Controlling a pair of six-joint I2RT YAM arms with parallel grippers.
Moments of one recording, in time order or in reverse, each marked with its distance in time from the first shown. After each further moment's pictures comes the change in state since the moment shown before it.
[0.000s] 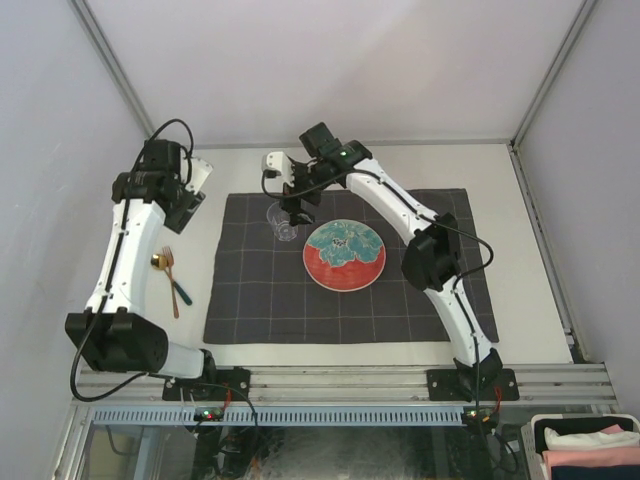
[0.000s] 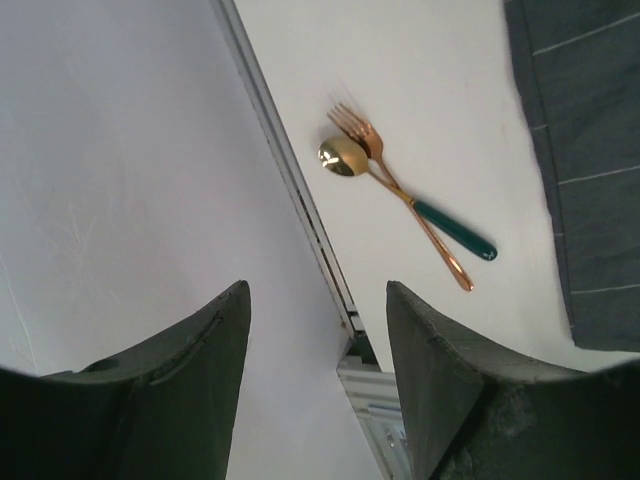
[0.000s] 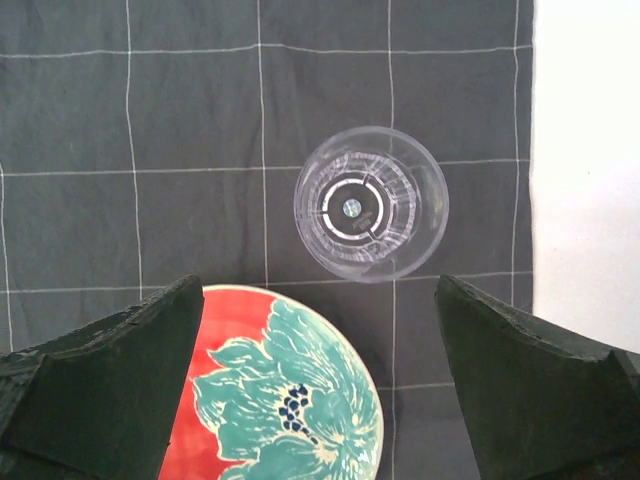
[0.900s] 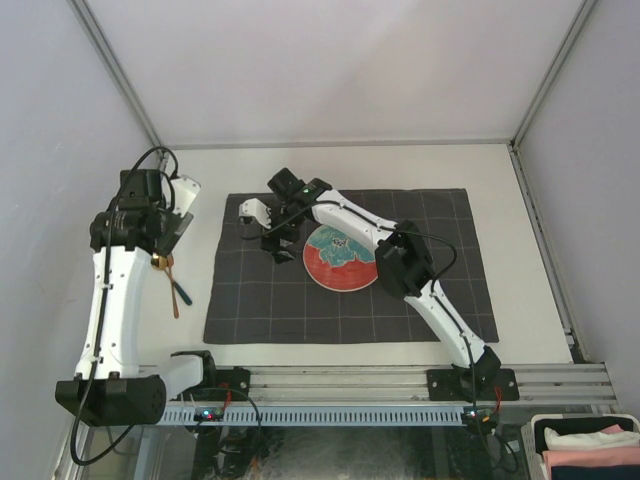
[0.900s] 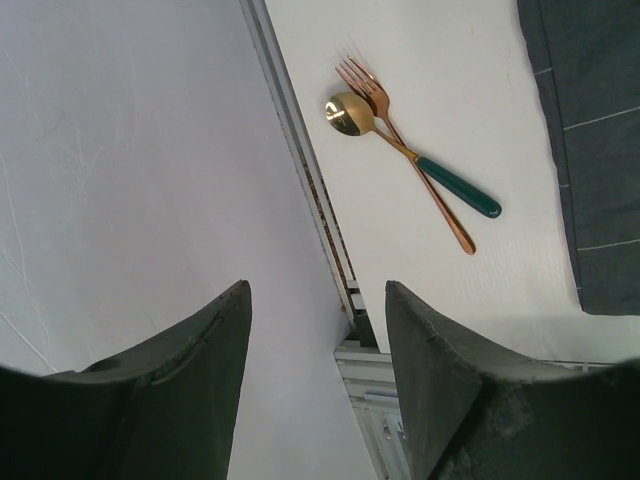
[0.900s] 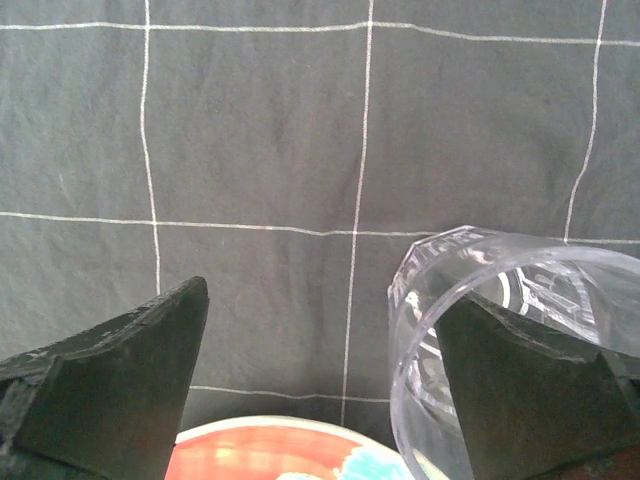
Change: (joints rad) left arm 0.051 -0.286 -0.172 -0.013 0.014 0.047; right arm 0.143 0.166 -0.074 0.100 0.068 0.058
